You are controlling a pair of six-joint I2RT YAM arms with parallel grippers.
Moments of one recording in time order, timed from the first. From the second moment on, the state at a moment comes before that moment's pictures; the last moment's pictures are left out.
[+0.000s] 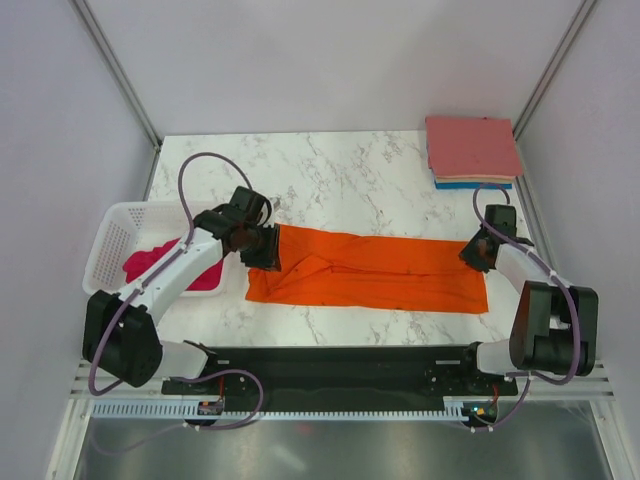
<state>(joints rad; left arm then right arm) -0.43 1.36 1.02 -0.80 0.18 -0.30 -0.16 1.40 0.71 -0.33 0.07 0.59</state>
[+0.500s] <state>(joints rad) -0.35 1.70 1.38 -0.78 0.14 -0.28 0.04 1.50 0.72 -0.23 -0.03 0.66</state>
